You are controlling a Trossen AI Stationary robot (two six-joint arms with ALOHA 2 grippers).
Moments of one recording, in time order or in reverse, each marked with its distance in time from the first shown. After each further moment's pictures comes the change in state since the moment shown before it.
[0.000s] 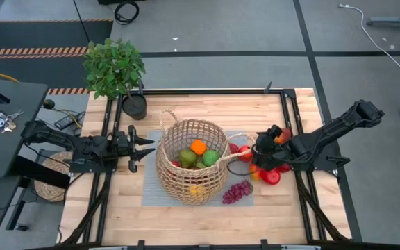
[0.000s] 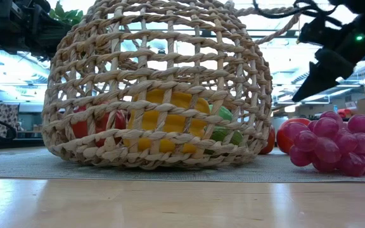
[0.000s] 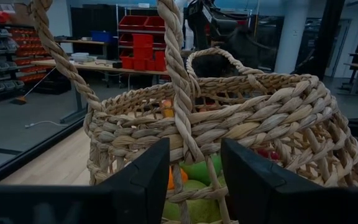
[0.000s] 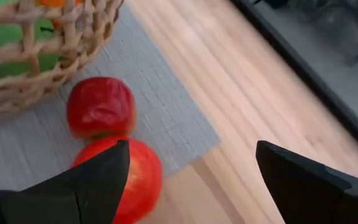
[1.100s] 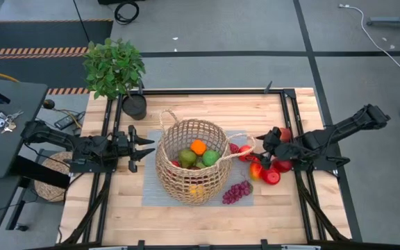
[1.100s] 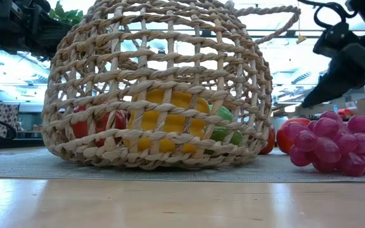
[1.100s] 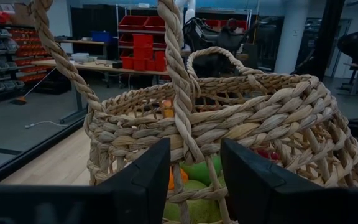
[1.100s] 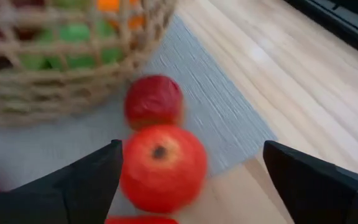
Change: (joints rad) left arm 0.000 0.000 0.000 0.000 0.000 0.000; right arm -0.039 -0.383 -0.273 0.281 -0.201 -0.165
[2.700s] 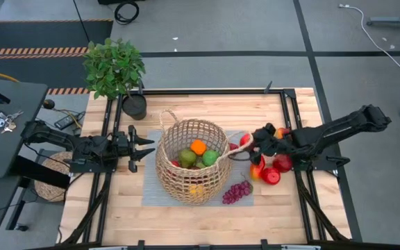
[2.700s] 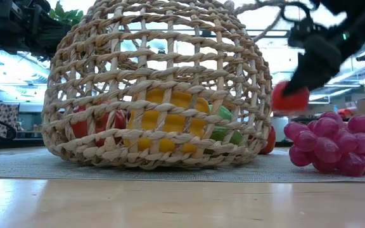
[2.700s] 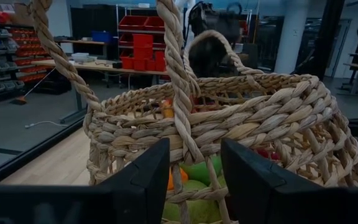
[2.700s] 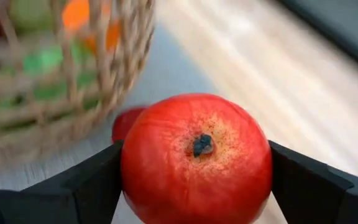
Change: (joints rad) left arm 0.000 0.000 0.000 0.000 0.000 0.000; right arm -0.128 0.267 0.231 -0.071 -0.035 0.032
